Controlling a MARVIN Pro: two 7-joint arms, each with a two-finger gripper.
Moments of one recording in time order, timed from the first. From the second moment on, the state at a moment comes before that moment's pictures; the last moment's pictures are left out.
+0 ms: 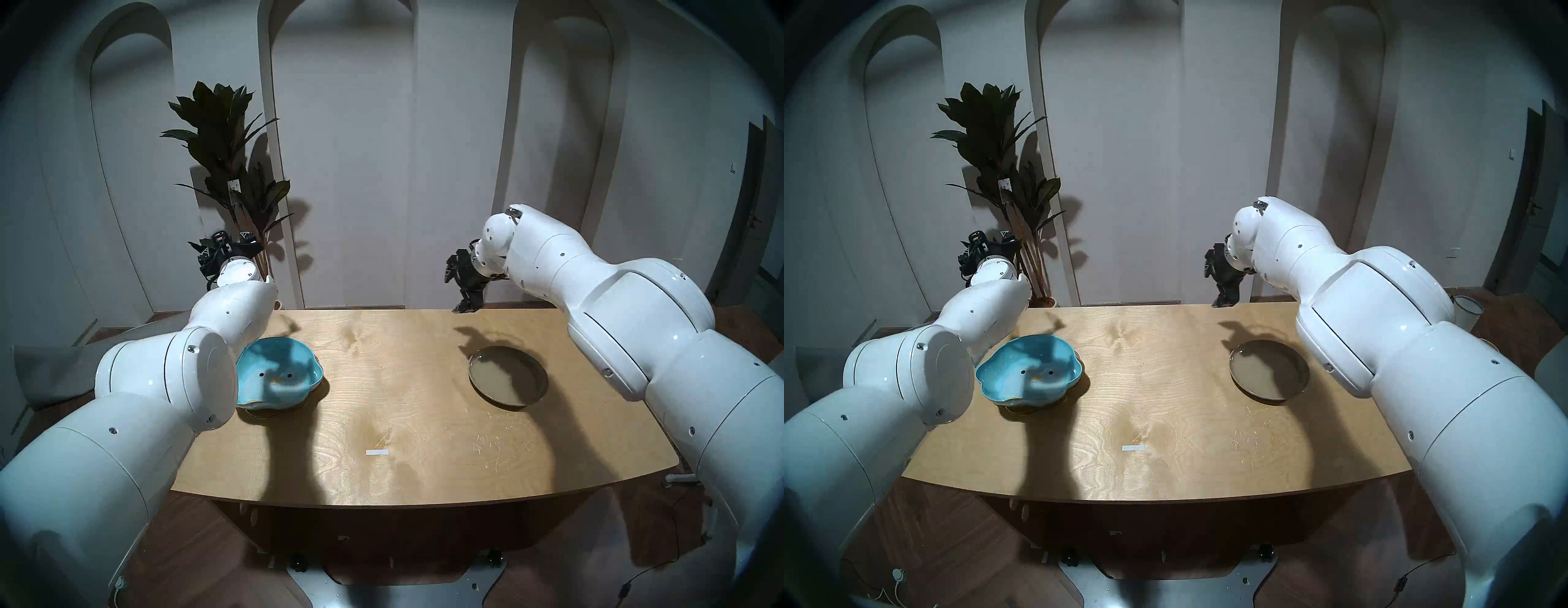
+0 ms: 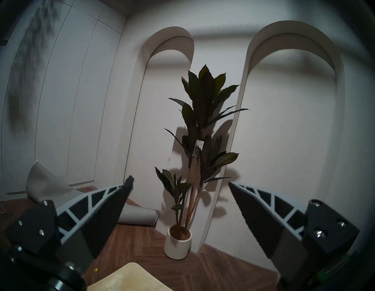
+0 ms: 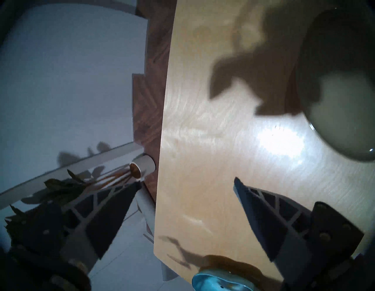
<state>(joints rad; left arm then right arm) 0.44 -1.42 -1.74 -0.22 -0.07 -0.36 0.32 -0.20 -1.44 0.71 -0.21 2.56 0.21 -0.94</state>
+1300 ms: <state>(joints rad) 0.53 -1.48 -1.72 -0.22 -0.07 -0.37 0.12 -0.15 -1.21 0.67 -0.13 2.44 0.17 -0.87</state>
